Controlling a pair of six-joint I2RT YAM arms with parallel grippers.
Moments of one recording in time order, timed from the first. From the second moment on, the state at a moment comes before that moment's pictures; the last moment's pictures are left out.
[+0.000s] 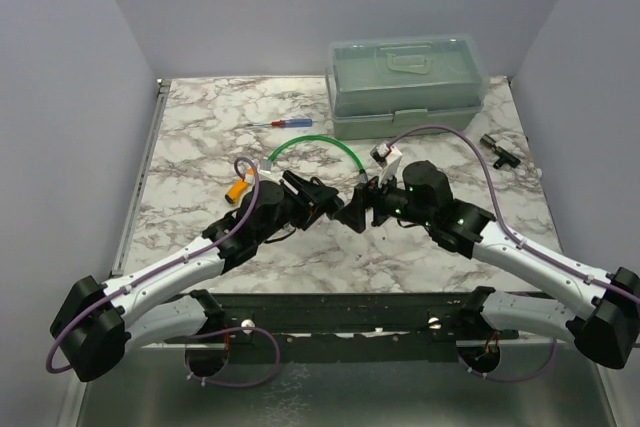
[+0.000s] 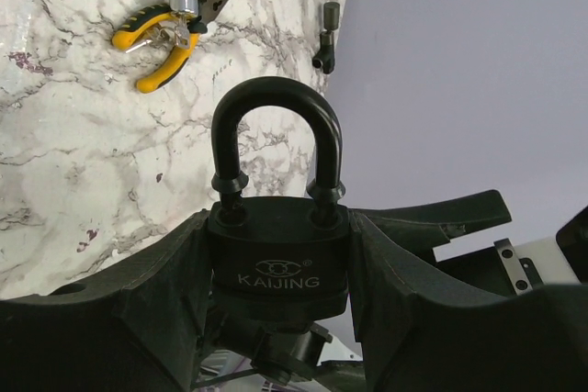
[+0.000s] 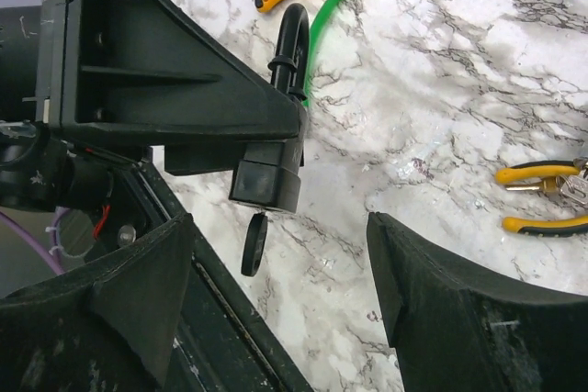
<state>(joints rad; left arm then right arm) -0.81 1.02 0.58 0.09 -0.09 -1.49 0.82 1.06 0.80 -0.12 -0.18 0.36</state>
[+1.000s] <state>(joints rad) -0.80 1.13 0.58 0.16 -0.08 -1.53 0.82 1.21 0.78 0.04 -0.07 0.55</state>
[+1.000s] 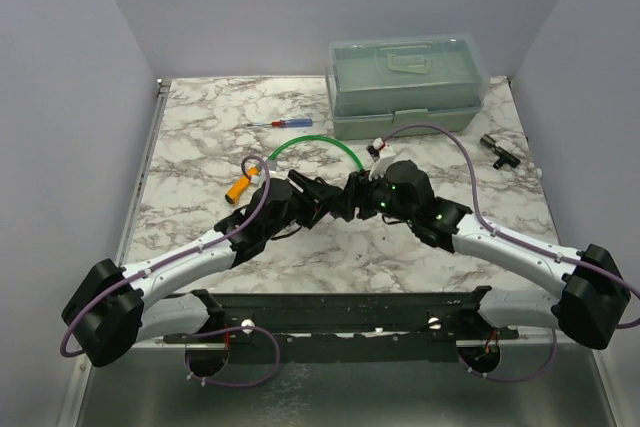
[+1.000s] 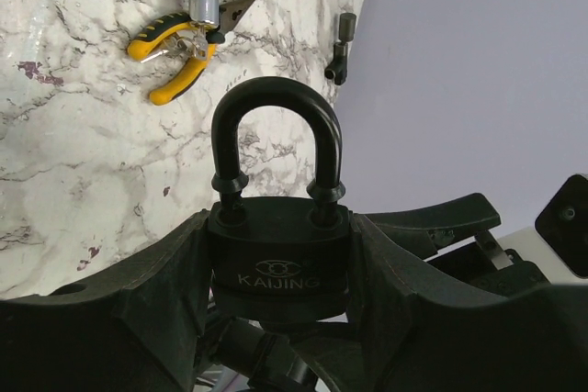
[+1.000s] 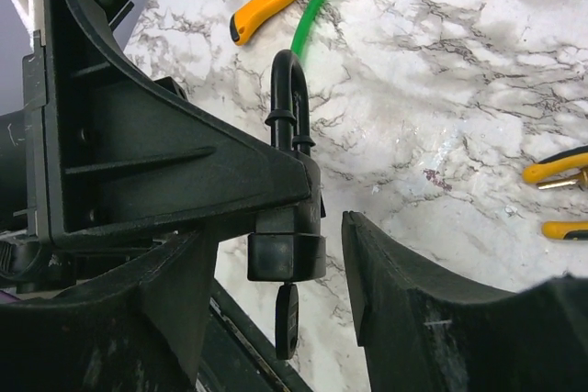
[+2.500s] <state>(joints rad) -0.81 0.65 0.28 0.43 -0.03 -1.23 0.82 0.79 0.57 0.08 -0.21 0.62</state>
